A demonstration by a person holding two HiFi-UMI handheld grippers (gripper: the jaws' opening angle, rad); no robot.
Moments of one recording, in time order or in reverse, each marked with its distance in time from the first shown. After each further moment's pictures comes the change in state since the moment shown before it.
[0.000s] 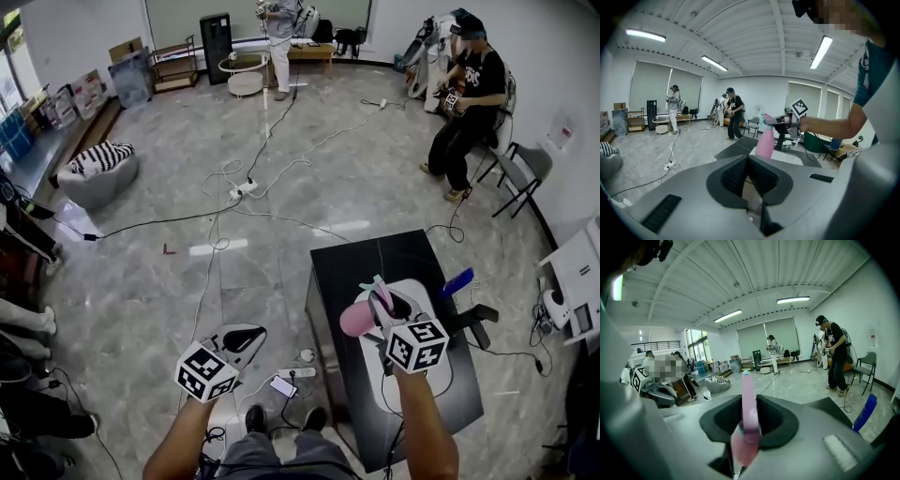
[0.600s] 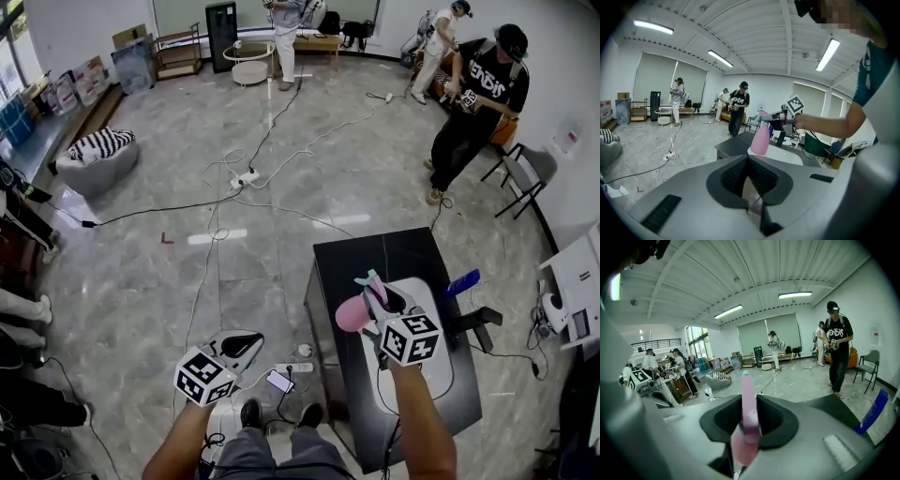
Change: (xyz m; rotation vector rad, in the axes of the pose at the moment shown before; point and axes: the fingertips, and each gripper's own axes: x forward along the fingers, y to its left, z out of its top) left arm 0.005 0.010 -0.047 -0.079 0.030 0.003; right arm 0.043 0.001 -0.024 -0.001 0.048 0.016
